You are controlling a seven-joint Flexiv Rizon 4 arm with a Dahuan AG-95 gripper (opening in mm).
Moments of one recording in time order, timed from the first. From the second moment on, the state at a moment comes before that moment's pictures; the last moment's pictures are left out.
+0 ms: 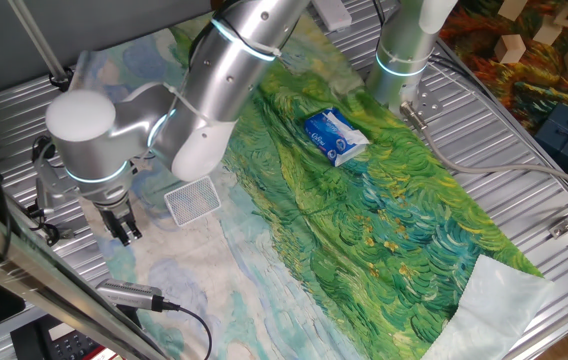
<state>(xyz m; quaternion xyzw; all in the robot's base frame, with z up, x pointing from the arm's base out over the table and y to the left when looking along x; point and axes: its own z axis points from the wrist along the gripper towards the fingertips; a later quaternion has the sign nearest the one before) 0.760 0.069 0.017 -0.09 0.99 0.00 0.07</state>
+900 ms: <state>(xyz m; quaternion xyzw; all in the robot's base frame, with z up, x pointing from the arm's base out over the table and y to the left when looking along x) 0.760 0.070 0.017 -0.09 0.99 0.00 0.07</state>
